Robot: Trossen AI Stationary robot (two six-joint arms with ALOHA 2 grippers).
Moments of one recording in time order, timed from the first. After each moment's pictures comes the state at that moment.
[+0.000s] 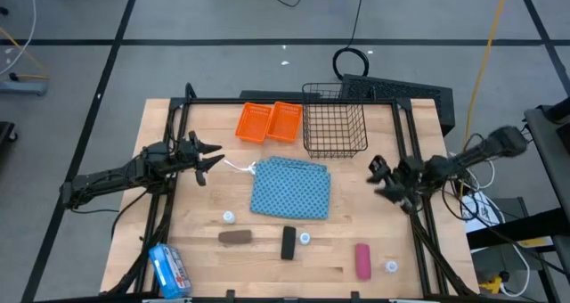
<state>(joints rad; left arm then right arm) 0.27 0.07 0.02 0.00 0.00 -0.06 0.41 0.62 0.02 1.07 0.05 0.30</state>
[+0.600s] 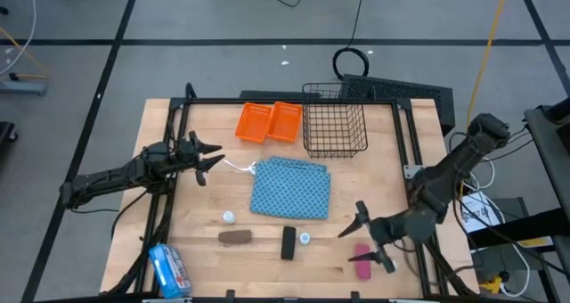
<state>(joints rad) 0.27 0.07 0.02 0.01 0.00 -0.06 0.82 1.17 0.83 0.03 0.40 0.35</state>
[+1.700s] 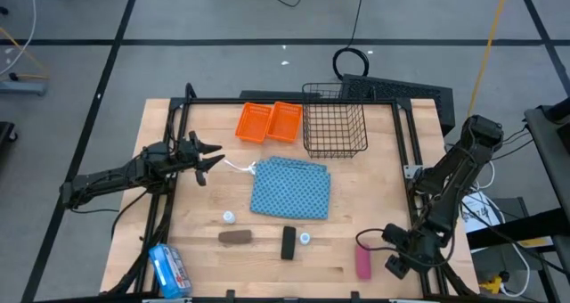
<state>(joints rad) 0.27 0.07 0.02 0.01 0.00 -0.06 1.06 1.26 0.70 -0.48 -0.14 1.90</state>
